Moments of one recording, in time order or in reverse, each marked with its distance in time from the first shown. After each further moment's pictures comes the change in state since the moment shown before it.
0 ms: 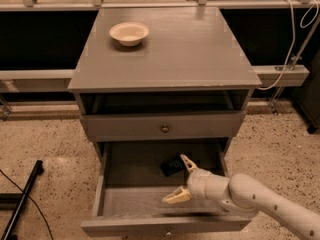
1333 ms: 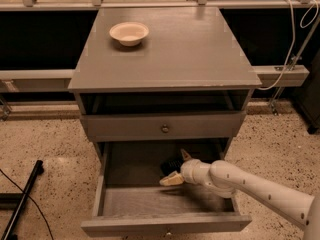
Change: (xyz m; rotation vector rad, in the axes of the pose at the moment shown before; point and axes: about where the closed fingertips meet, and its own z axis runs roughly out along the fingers) arm 0.089 -0.073 0.086 0.093 0.150 0.132
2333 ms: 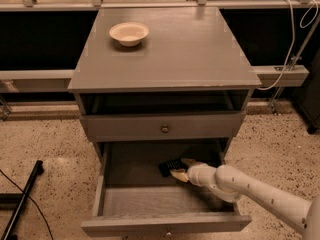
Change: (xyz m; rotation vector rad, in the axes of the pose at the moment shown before) arm 0.046 -0.026 -0.001 0.071 0.021 0.171
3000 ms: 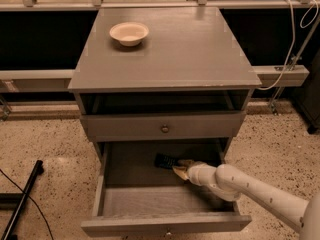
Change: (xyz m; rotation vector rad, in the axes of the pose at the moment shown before) arm 0.001 -0.001 0.006 -0.017 -0.010 0.026
